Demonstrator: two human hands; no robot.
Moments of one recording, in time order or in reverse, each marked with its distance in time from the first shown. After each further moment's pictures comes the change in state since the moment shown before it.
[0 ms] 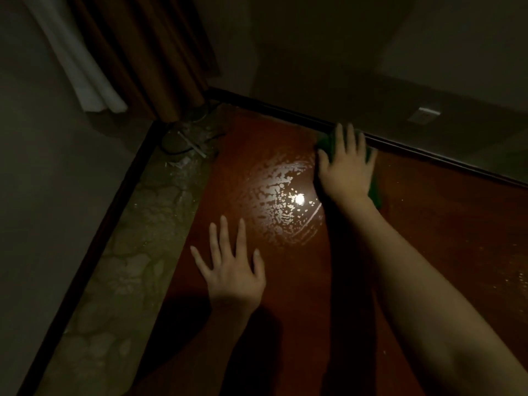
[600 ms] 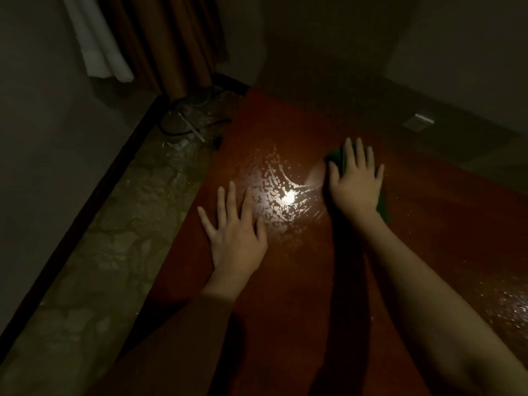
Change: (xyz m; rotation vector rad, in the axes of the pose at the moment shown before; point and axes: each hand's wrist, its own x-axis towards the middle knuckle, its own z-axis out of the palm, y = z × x) left_hand -0.005 -0.003 -0.008 -0.091 -0.087 0.006; right_hand -0.062 0.021 0.008 -0.048 -0.001 -0.035
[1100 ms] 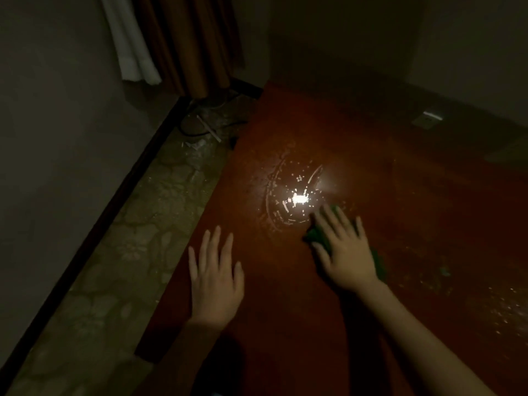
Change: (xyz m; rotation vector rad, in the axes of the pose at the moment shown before) left_hand -0.126 -0.077 -0.018 -0.065 0.018 0.043; right_hand -0.168 0.018 0.038 -0.117 -0.116 -0.498
